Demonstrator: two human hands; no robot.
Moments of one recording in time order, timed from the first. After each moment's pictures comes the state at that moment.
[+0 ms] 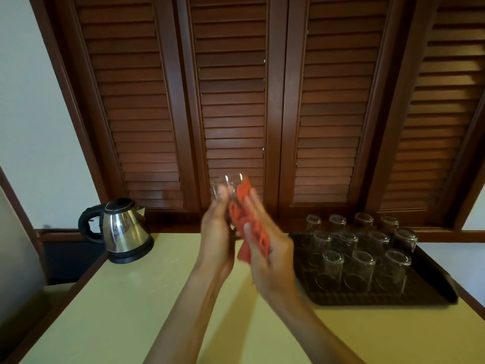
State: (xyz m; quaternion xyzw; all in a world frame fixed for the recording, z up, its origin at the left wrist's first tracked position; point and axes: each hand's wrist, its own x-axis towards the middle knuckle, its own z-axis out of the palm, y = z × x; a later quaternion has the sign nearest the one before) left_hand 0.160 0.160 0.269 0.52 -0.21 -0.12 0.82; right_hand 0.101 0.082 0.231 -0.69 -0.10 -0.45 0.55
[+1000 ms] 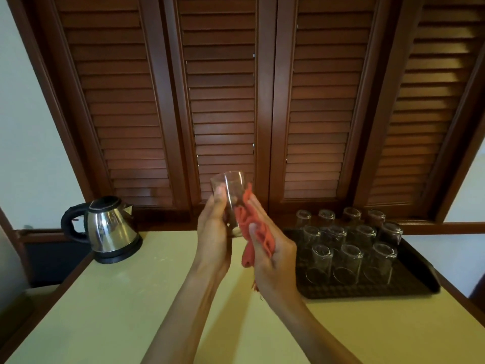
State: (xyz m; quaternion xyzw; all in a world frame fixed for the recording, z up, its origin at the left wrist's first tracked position) left_hand 0.155 0.147 0.263 0.55 -0.23 -0.11 0.80; right_hand 0.091 0.070 0.218 -0.70 -0.03 -0.47 0.53
